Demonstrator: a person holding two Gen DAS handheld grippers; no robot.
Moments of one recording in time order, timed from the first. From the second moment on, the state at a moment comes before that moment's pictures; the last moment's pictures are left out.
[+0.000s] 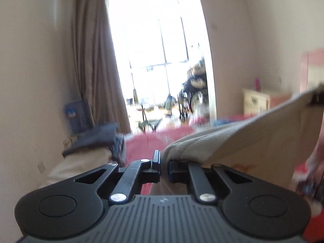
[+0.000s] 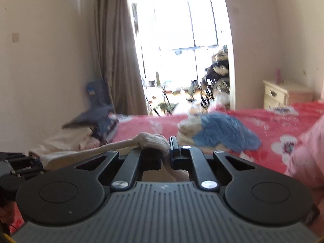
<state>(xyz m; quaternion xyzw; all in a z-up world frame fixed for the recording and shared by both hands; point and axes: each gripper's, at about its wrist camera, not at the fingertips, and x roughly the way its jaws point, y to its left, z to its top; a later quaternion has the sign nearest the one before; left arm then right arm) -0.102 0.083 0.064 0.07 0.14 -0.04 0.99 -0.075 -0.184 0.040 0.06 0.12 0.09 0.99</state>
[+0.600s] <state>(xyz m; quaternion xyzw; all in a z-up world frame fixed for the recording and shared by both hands) -0.222 0.120 0.294 -0.01 -0.13 -0.16 0.98 -0.180 -0.198 0.241 0.07 -0.17 0.20 0.96</state>
